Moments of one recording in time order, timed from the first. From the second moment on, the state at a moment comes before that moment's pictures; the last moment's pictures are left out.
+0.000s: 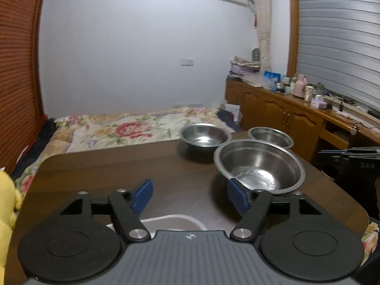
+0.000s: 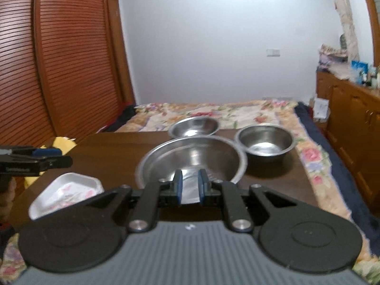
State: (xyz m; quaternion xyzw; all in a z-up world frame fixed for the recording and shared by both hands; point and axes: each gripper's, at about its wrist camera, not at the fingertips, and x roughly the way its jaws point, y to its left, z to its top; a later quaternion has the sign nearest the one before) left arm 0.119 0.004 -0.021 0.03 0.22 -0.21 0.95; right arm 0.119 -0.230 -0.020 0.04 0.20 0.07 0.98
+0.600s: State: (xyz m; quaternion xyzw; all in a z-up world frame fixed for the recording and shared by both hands) left arm 0.162 -0.059 -0.030 0.05 0.23 -0.22 0.95; right arm 0.159 -0.259 -0.051 0.03 0.22 0.01 0.98
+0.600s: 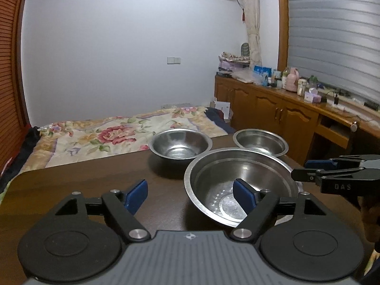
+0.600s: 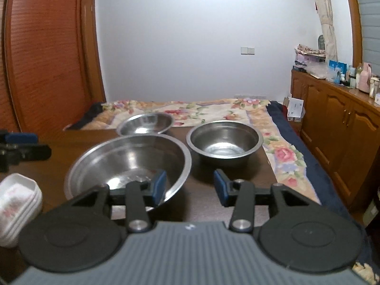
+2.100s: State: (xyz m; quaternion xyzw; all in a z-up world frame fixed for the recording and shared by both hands) left arm 0.167 -0.072 -0.032 0.06 0.30 -0.26 0.92; right arm 0.152 -0.270 -0.049 0.17 0.23 0.05 0.96
